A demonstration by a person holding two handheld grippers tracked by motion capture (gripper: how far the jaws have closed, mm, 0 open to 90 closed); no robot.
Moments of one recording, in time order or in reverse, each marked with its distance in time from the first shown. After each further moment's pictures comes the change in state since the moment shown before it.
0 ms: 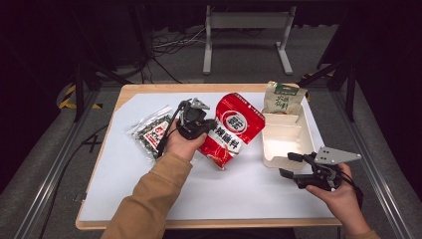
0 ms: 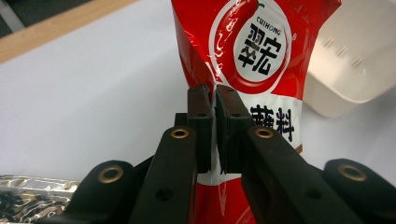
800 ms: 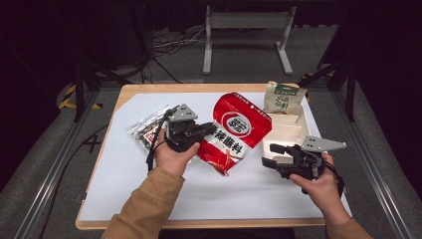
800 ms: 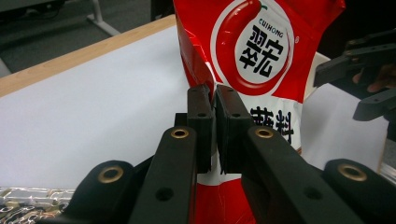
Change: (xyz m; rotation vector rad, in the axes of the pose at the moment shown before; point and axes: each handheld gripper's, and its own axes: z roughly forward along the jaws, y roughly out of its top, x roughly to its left) left arm -0.024 -0.019 -0.051 -0.183 -0.094 0.013; right arm 0.016 0.037 0.035 -0.096 0.085 0.122
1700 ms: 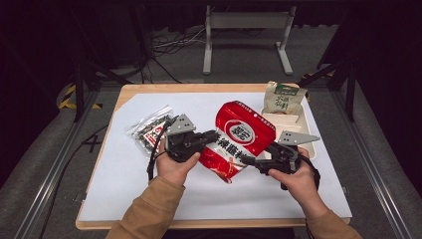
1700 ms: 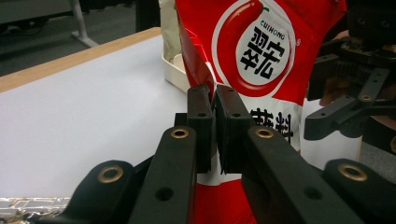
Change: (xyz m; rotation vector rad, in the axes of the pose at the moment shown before) left arm -0.011 -0.020 0.001 -0.060 -0.062 0.010; right arm 0.013 0.012 0.047 -0.007 0.096 0.037
